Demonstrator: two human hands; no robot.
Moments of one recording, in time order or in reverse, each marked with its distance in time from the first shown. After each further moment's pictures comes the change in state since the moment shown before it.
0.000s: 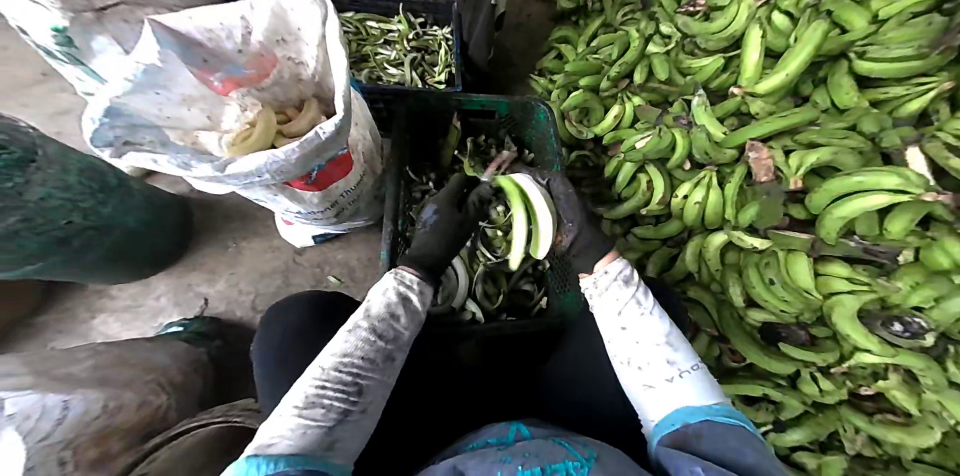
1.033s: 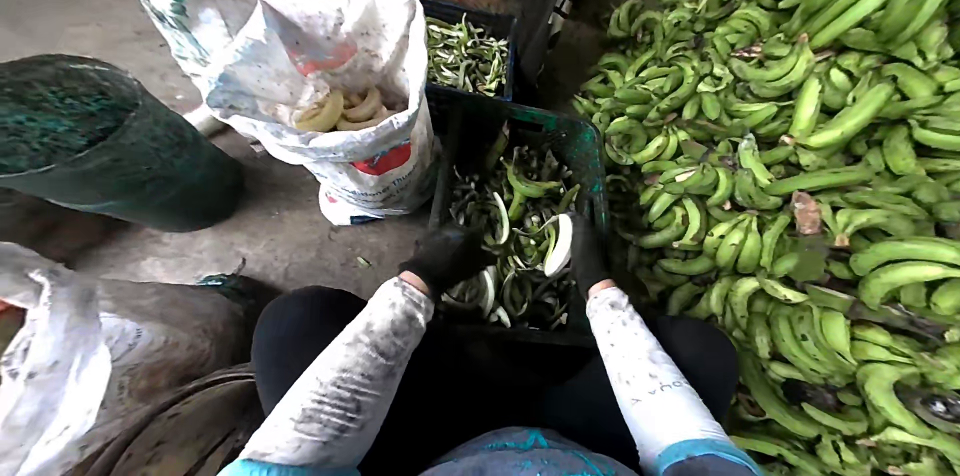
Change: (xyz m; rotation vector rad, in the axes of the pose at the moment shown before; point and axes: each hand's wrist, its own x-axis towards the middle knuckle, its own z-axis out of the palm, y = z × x) left_hand -0.040 -0.007 -0.061 0.390 -0.362 -0.185; right_hand 0.034 0.076 -0.018 -0.925 0.480 -0.002
